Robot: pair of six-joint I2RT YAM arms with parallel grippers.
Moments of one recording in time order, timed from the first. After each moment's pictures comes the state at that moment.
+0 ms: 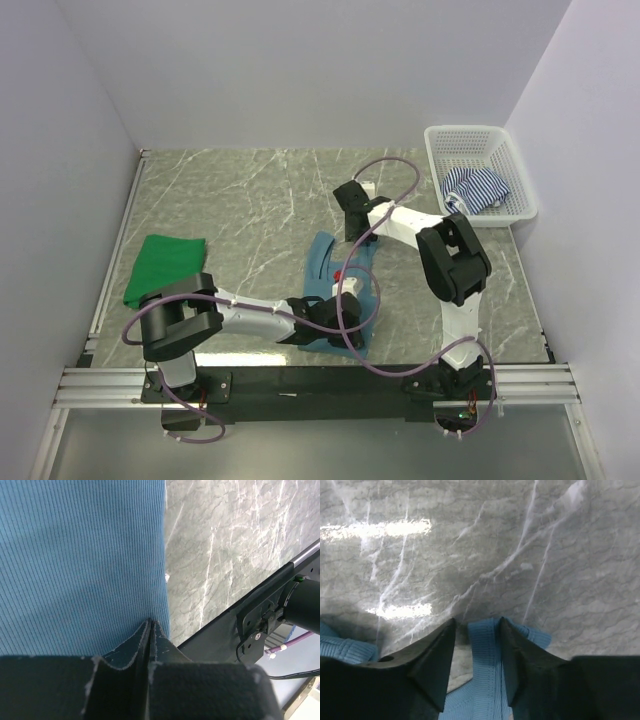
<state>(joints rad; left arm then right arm) -1.27 1.73 0.86 0.06 -0.08 -1.06 0.54 2.01 1.37 -0.47 0.37 0.49</state>
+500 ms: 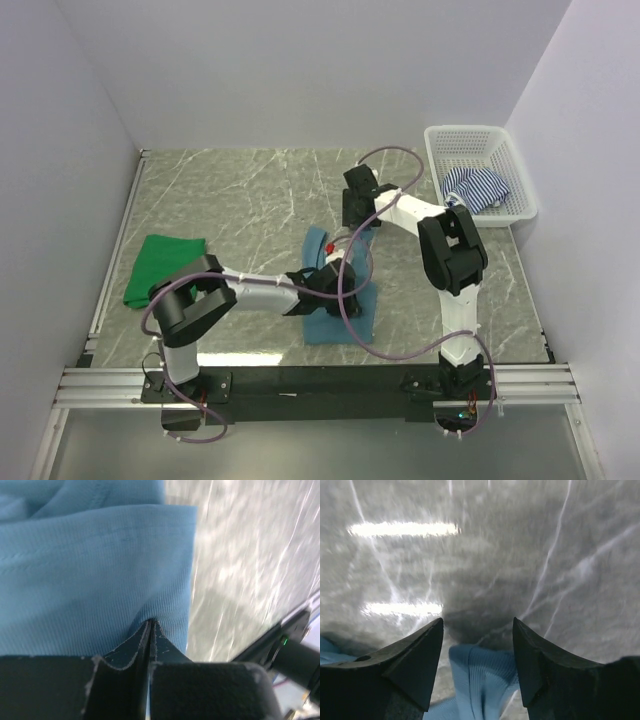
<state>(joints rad) -1.09 1.79 0.92 0.07 -0.02 -1.02 0.46 2.08 1.47 -0.43 0.24 0.41</state>
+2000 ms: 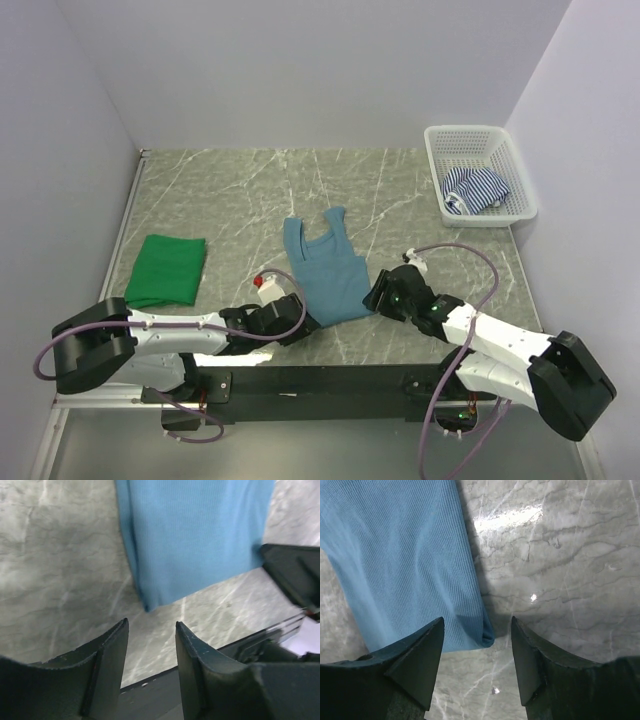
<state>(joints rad) -1.17 1.25 0.44 0.00 -0.28 -1.43 0.66 1.03 0.34 -0.15 0.13 0.92</state>
